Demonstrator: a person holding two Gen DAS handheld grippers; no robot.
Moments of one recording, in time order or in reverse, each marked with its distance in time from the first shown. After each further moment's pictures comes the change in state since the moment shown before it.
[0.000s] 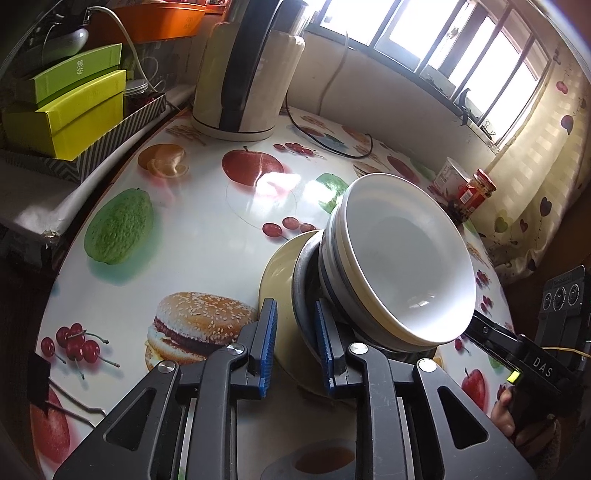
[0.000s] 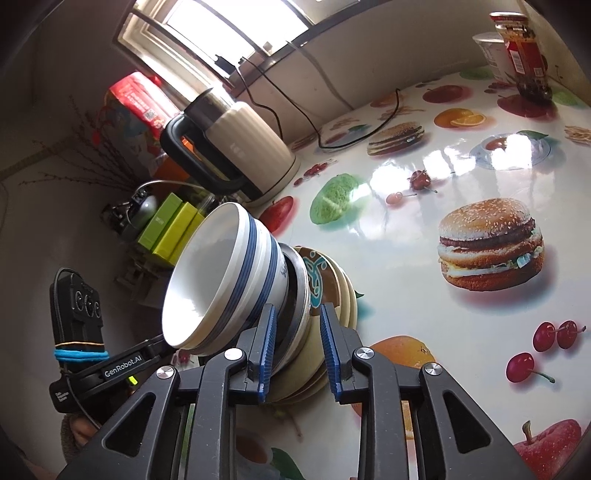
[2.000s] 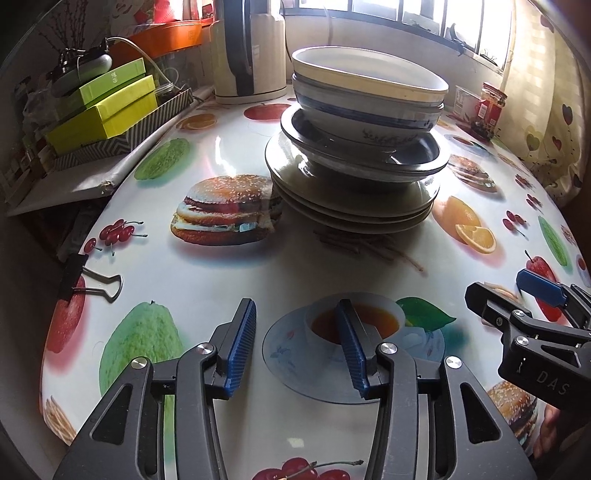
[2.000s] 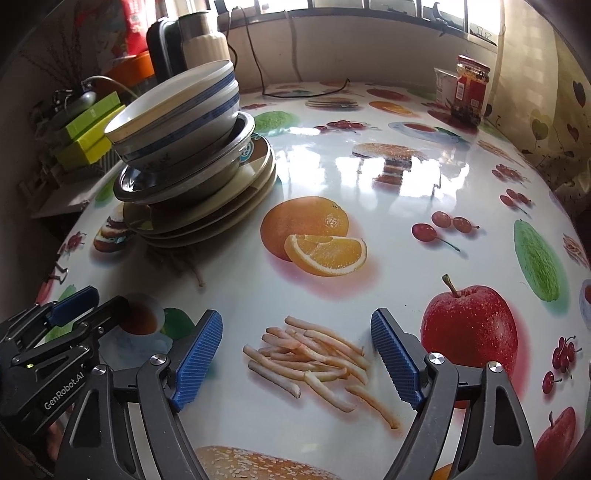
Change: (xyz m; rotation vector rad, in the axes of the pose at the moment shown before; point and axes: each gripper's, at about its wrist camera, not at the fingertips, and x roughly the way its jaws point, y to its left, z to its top) left arm -0.005 -0.037 -0.122 0.163 -0.008 0.281; right arm -0.017 0.021 -0.110 -0.247 0.069 -0.515
